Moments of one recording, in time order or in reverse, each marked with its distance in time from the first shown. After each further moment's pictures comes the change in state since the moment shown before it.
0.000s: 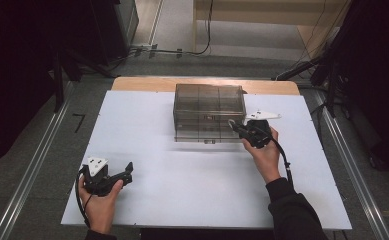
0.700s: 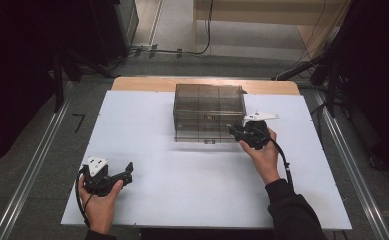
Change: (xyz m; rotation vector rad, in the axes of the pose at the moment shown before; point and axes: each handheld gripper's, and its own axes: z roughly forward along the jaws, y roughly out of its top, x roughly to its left) left arm 0.000 0.000 0.000 0.002 -0.002 0.002; right arm 0.002 -0.002 0.002 0.017 0.025 0.015
